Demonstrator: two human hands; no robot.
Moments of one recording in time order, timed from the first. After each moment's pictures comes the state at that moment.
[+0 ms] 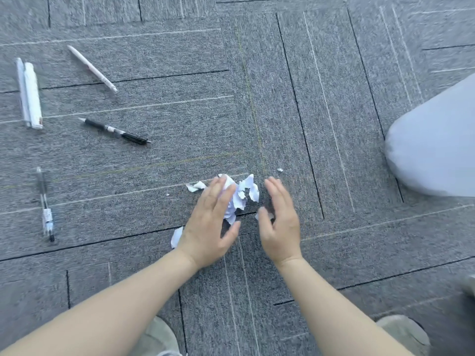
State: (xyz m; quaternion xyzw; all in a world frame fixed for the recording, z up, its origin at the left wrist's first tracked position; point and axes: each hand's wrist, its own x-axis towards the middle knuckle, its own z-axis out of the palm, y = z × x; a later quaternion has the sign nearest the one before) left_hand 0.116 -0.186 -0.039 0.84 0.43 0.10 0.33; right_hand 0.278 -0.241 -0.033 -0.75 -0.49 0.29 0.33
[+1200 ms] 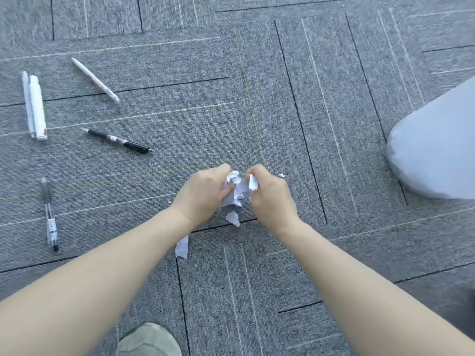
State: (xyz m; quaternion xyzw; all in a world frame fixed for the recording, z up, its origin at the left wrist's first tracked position) left_hand 0.135 -0.103 -0.014 0.85 0.42 0.10 0.30; right_hand 0.286 -0.171 -0.008 -0.74 -0.55 0.33 0.21
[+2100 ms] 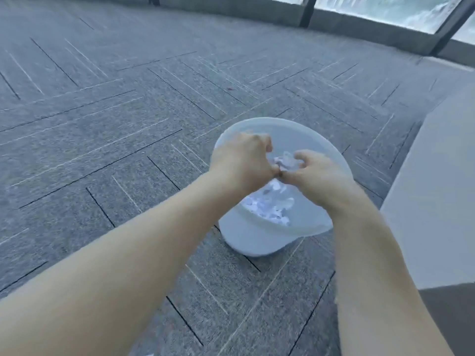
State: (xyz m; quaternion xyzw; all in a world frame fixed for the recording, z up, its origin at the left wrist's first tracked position) left_hand 0.544 -0.106 0.222 0.94 0.19 0.12 0.24; right_hand 0.603 -0.233 0.242 -0.92 -0.17 0.21 0.27
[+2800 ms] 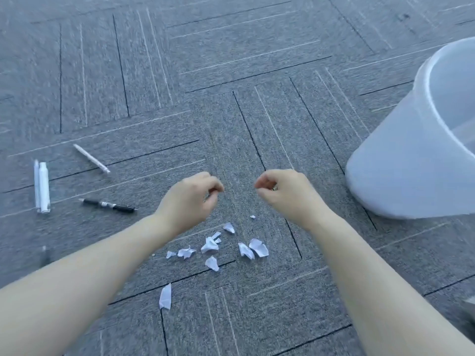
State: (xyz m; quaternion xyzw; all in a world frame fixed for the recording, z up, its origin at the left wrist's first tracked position) left_hand 0.190 -0.055 0.055 0.89 0.38 0.09 0.24; right_hand 0.393 -0.143 0.085 -0.76 -0.52 0.33 0.20
